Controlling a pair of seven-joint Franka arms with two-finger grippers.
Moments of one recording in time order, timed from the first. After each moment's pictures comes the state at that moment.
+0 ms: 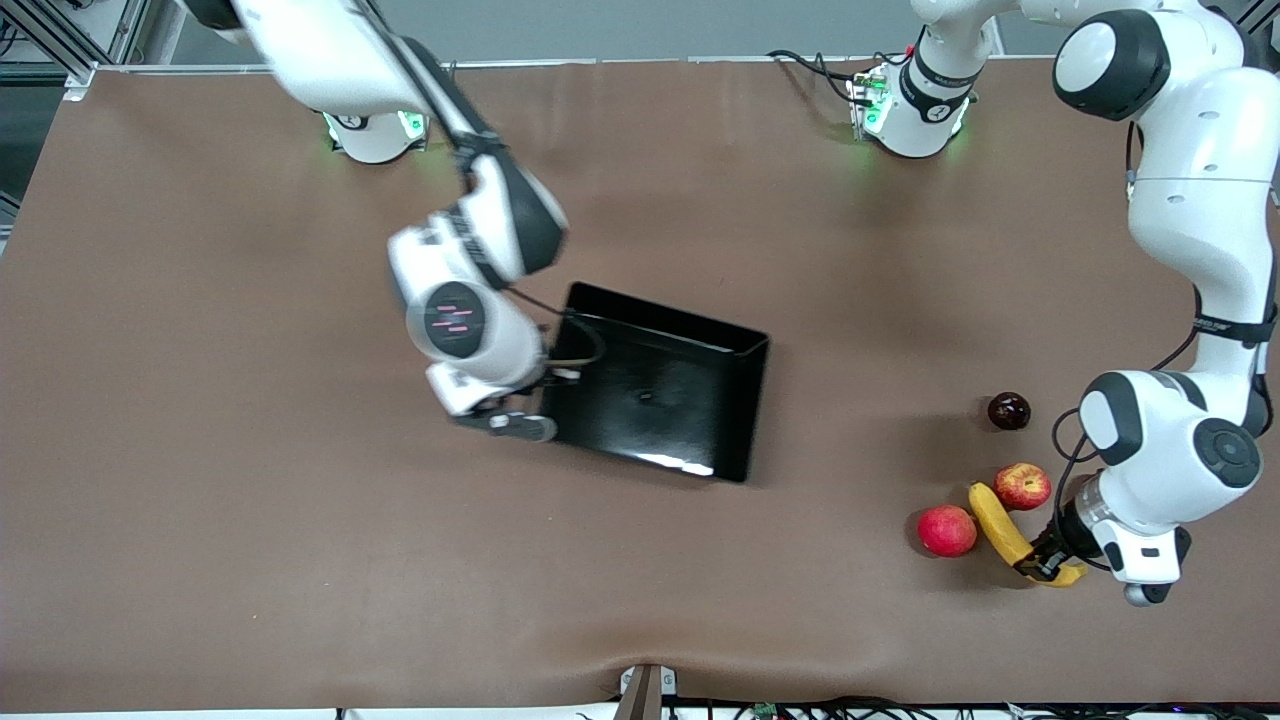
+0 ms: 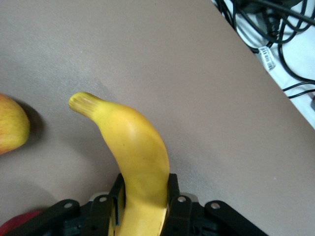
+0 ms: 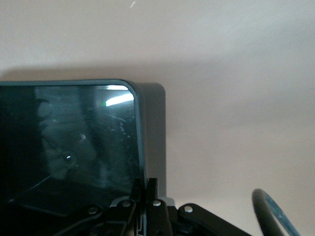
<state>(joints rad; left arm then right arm) 0.29 0.96 -0.32 -1.26 0.20 2.45 -0.79 0.54 0.56 -0.07 -1.41 0.20 1.85 0.62</state>
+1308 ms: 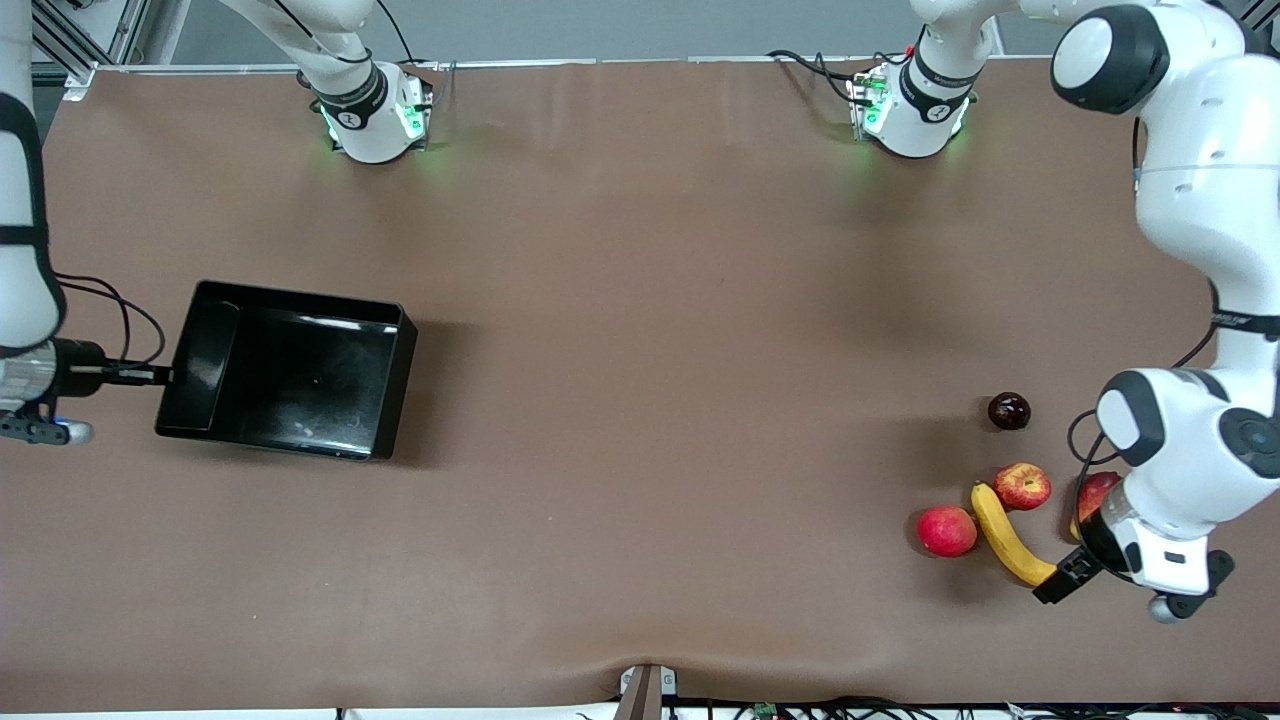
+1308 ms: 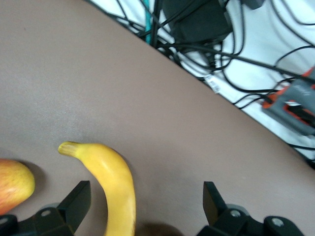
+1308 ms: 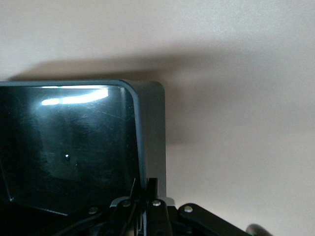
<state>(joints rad) 0.28 0.88 -0.32 -1.22 0.20 2.44 -0.59 -0.30 0.50 -0.08 -1.69 0.20 1.87 -0.34</state>
